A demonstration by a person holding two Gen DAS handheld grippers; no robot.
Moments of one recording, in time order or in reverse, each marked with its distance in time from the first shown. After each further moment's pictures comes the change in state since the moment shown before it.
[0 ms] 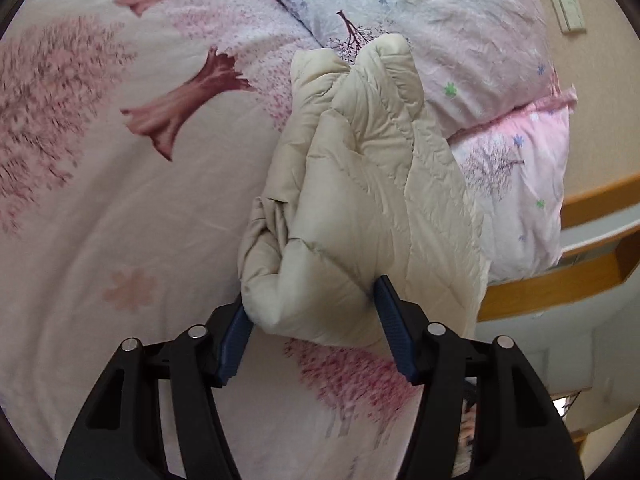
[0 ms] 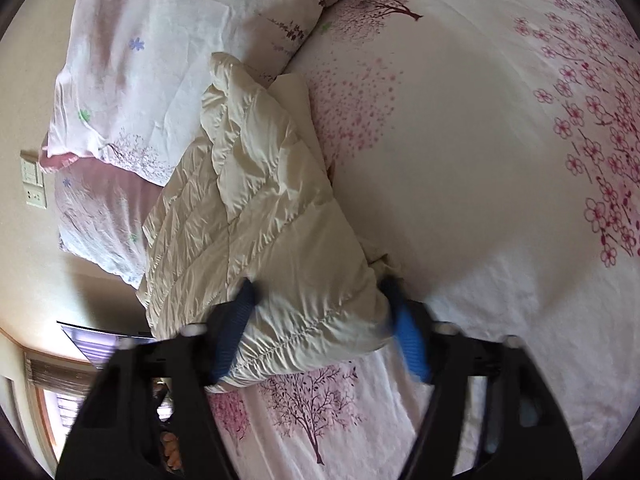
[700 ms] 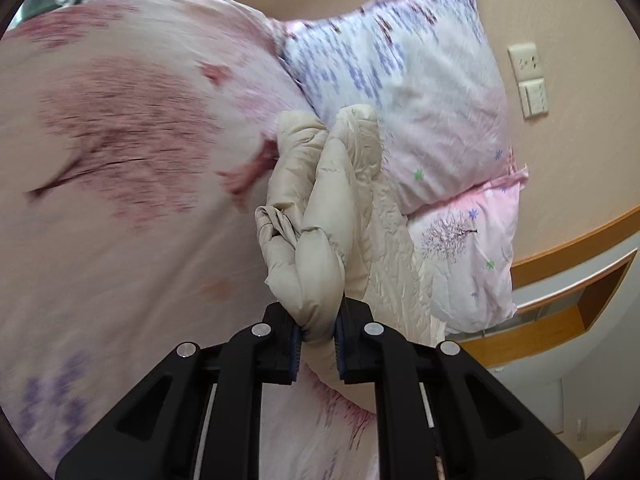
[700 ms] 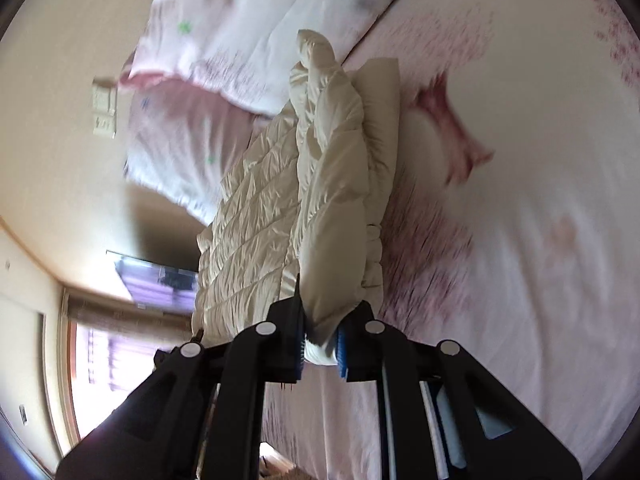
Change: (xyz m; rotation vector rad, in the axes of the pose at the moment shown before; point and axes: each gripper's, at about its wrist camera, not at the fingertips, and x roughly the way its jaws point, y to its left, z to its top) left arm -0.094 0.045 -0.023 -0.090 -0.242 -0.122; right arm -0.017 0.034 -0.072 -0.136 0.142 0.245
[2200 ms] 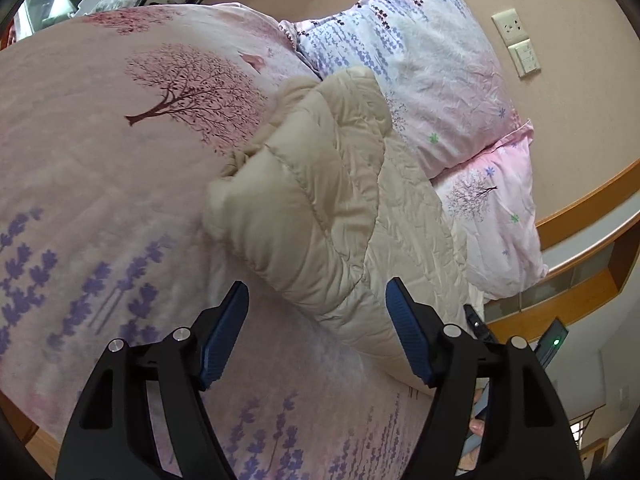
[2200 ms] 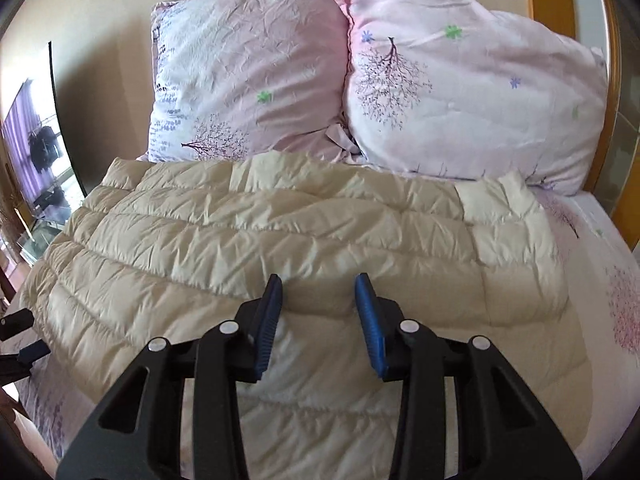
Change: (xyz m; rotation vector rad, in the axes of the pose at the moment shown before) left arm -0.021 0.015 -0.054 0.139 -0.008 0.109; right arm 0.162 0.176 -0.102 -0.795 -0.316 -0.617
